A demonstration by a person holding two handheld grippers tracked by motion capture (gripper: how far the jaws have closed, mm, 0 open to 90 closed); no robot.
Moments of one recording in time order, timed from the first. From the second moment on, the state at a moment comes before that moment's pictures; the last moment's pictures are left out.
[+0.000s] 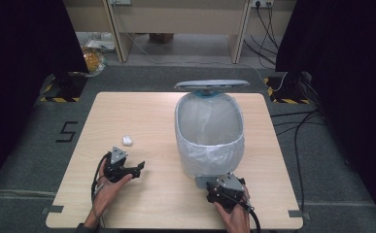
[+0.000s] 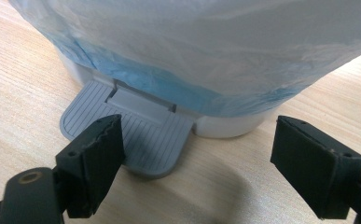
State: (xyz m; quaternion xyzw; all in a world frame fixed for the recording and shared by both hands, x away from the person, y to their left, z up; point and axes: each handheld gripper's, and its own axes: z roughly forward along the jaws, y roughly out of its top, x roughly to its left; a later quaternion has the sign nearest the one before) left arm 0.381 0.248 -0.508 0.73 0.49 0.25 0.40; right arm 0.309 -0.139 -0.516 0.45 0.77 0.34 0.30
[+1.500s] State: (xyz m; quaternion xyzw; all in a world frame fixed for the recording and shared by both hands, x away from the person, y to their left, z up) left arm 0.452 0.262 -0.493 0.75 0.48 0.24 0.39; right arm 0.312 -0.141 -0.516 0.45 0.77 0.35 0.29
